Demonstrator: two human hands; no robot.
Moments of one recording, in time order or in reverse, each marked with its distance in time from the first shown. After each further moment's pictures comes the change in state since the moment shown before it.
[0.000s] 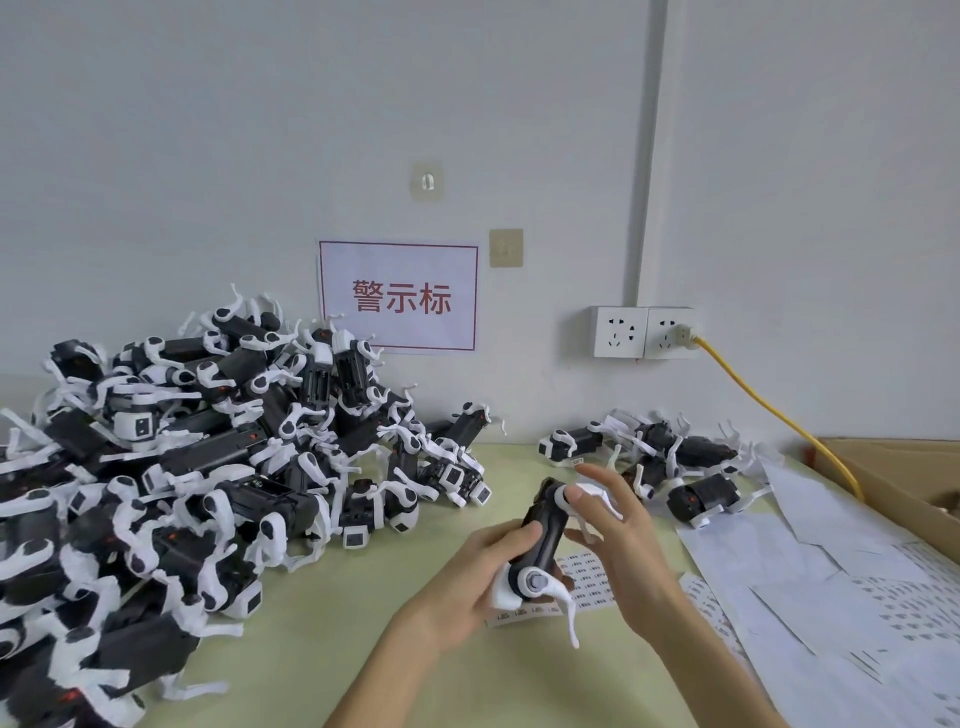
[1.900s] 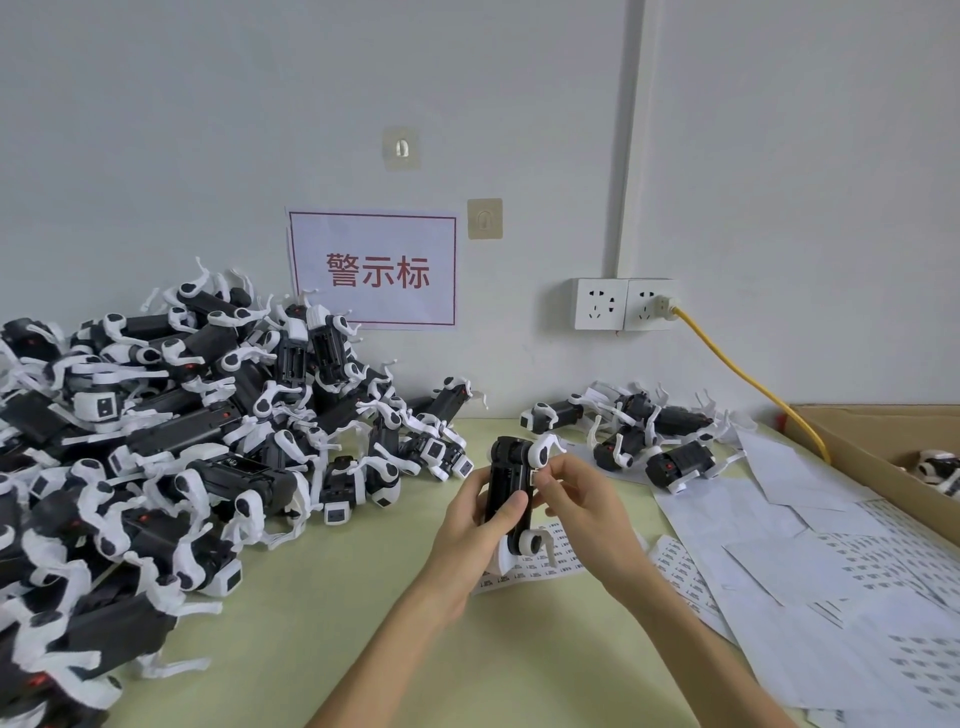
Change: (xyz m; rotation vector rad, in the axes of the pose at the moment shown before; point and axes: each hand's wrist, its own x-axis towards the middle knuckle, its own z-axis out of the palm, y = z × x) left_hand 0.015 -0.028 0.002 0.177 0.178 0.231; right_hand 0.003 0.015 0.000 -0.407 -0.069 -0.212
